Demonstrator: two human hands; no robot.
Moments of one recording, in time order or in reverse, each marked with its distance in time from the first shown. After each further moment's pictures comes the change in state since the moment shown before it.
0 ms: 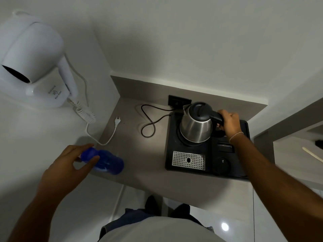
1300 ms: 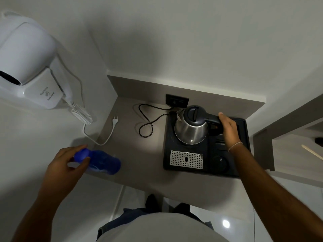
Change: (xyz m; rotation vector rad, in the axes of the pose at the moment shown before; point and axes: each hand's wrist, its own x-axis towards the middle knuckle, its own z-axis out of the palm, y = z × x) left_hand 0.000 0.000 0.015 -0.159 0.132 -0.017; right_hand -0.021 0.025 -0.019 0.007 -0.106 -0.076
